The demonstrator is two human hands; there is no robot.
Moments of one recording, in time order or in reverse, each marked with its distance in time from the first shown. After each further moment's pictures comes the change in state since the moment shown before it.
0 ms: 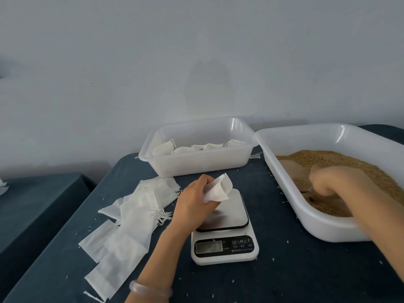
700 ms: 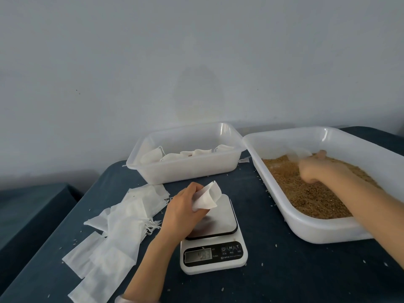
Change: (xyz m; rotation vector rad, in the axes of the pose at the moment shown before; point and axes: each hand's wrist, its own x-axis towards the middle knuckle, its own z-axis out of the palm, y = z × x) left_hand 0.001 -0.006 0.003 -0.005 -0.024 0.000; right_hand 0.028 0.012 -0.011 0.285 0.185 0.117
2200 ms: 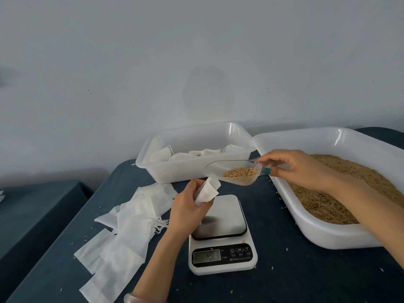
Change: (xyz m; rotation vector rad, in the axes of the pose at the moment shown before) left_hand 0.000 0.006 -0.008 -0.207 0.085 -0.192; right_hand -0.046 -0.021 -0.006 0.641 0.129 -0.980
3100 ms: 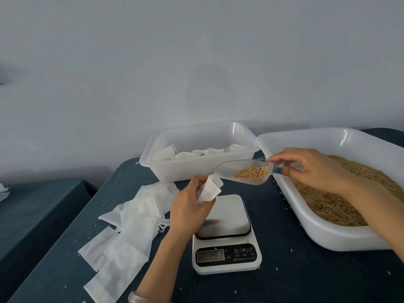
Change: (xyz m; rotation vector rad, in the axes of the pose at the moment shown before) left_hand -0.003 0.006 -0.004 0.135 0.088 0.092; right_hand -0.008 0.003 -0.007 -0.151 0.082 -0.042
